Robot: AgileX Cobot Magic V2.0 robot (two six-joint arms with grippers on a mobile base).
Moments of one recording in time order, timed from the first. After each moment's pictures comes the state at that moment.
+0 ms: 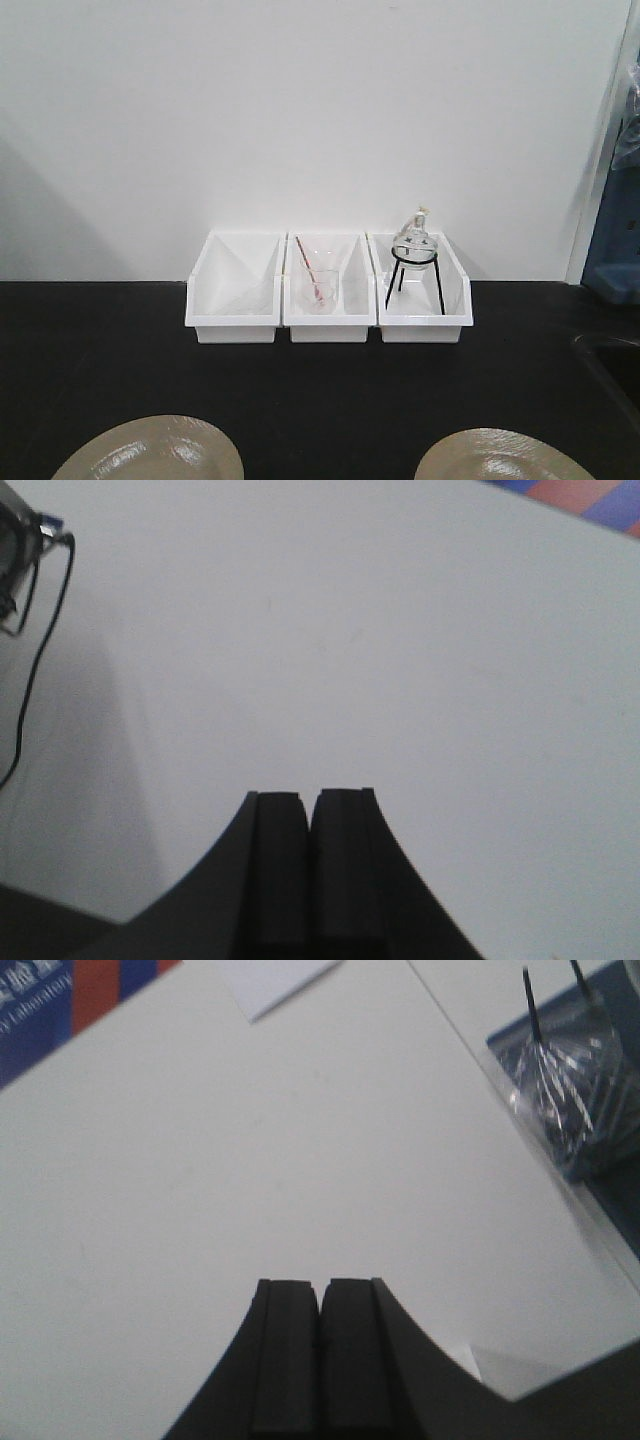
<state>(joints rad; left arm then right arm) 0.06 0.21 -0.40 -0.27 -0.07 -0.12 -0.01 0.30 -0.47 0.23 -0.04 0.37</state>
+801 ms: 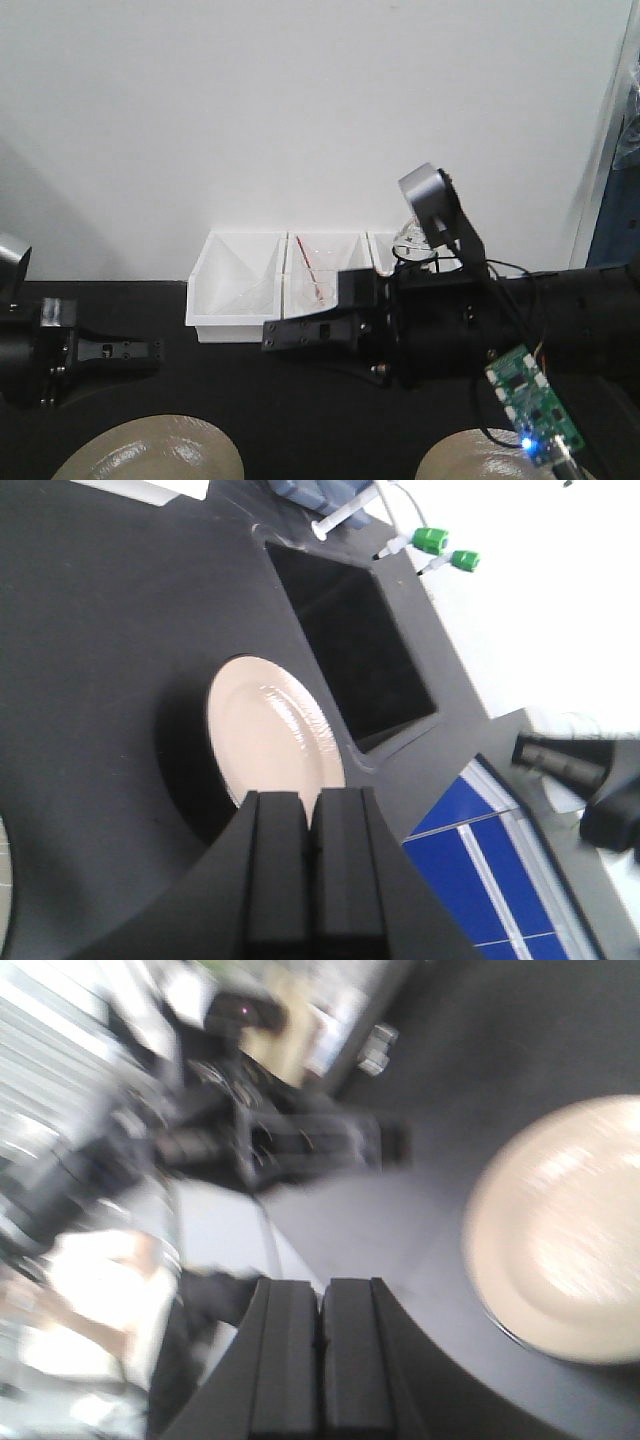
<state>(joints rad) 0.08 1.38 -1.02 -1.37 1.13 0.79 0.38 1.42 -1.21 1.37 0.91 -0.61</state>
